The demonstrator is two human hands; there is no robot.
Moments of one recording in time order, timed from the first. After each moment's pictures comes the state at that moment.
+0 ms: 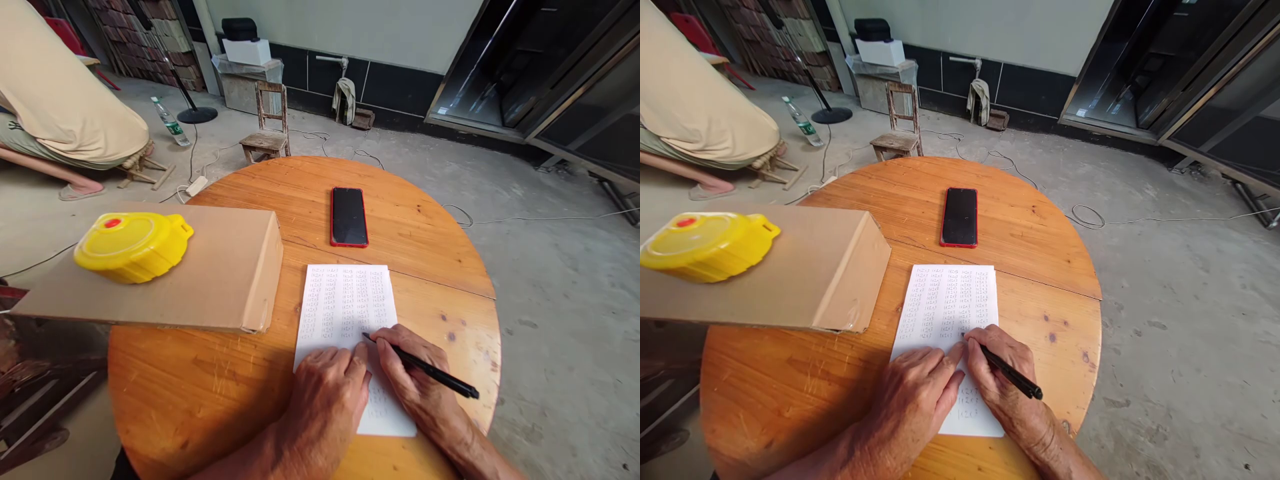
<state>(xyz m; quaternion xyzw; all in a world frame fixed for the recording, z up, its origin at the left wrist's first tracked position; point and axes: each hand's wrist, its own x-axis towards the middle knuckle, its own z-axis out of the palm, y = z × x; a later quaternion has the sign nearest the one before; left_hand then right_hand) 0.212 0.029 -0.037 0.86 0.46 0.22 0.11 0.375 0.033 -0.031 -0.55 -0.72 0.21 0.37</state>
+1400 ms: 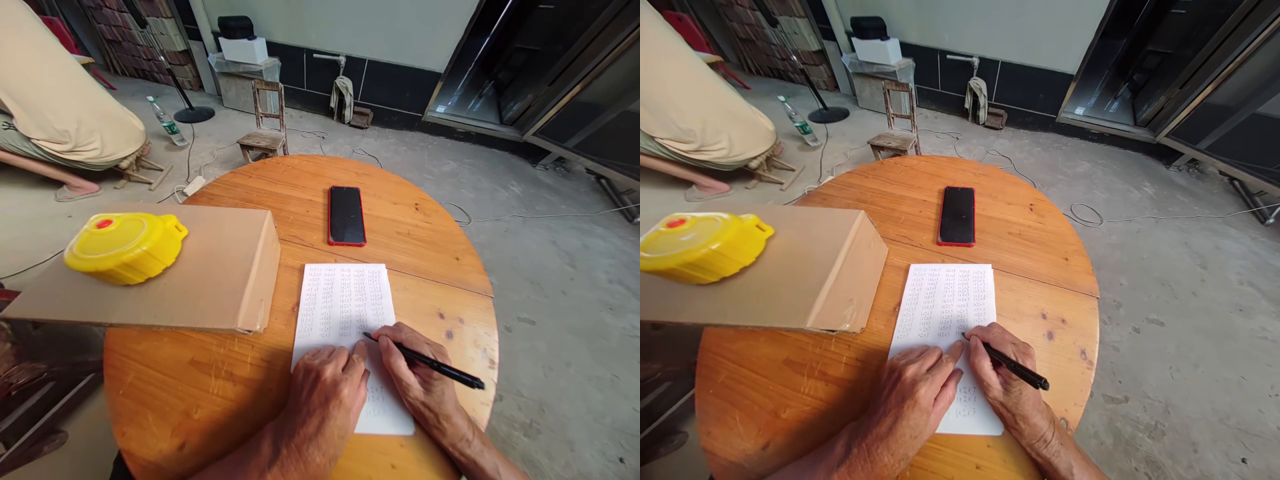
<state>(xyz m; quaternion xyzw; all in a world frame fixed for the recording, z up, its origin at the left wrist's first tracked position) 0.211 0.028 -0.040 0.85 0.46 0.21 0.12 0.379 0.033 -0.035 -0.56 -0.68 0.24 0.41</state>
